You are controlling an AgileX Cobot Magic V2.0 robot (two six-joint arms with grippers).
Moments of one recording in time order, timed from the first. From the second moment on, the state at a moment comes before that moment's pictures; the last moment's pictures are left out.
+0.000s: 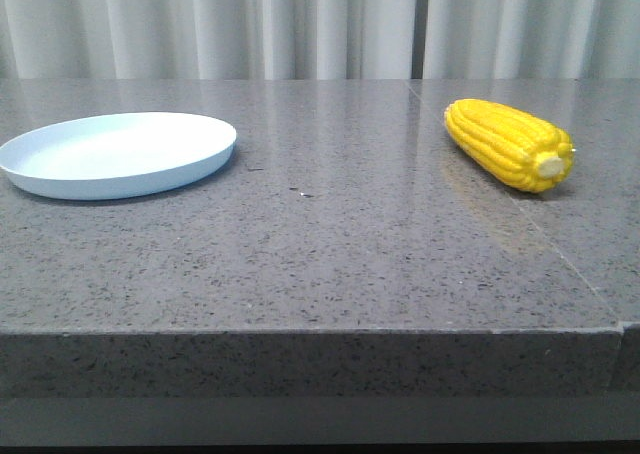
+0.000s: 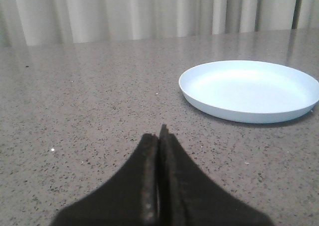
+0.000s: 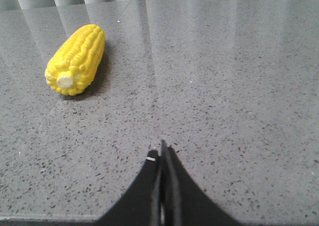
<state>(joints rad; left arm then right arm) -0.09 -0.01 0.01 0.04 0.14 0.03 0.01 -0.01 0.03 0.17 0.22 -0.01</state>
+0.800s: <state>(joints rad) -0.09 0.10 -0.32 -0.03 0.14 0.03 0.01 0.08 -0.40 0.17 0.35 -0.01</state>
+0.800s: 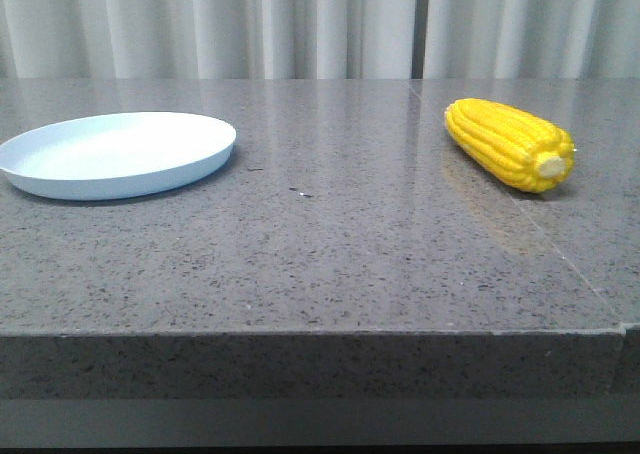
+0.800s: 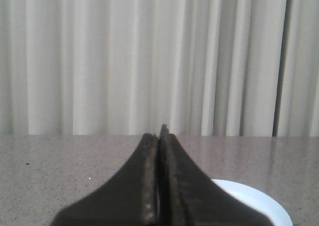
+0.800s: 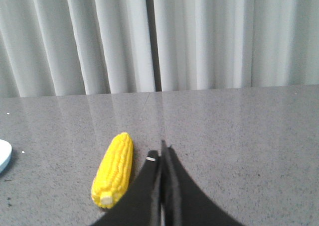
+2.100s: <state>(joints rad) -0.09 0.70 -0.67 -0.03 0.41 0.03 0.01 0.42 -0.58 0.17 0.39 -0.01</state>
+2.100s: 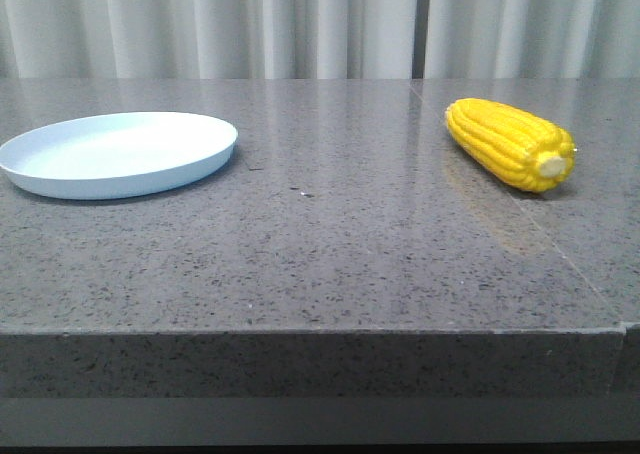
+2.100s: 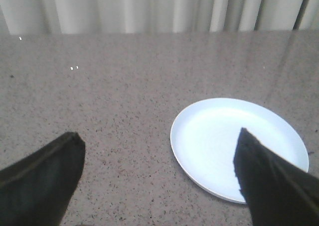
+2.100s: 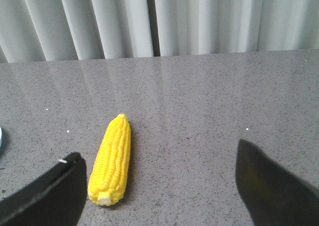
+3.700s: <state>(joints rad) -0.19 1.68 -1.27 -0.07 0.90 0.03 0.01 0.42 -0.58 0.17 0.39 -0.01</state>
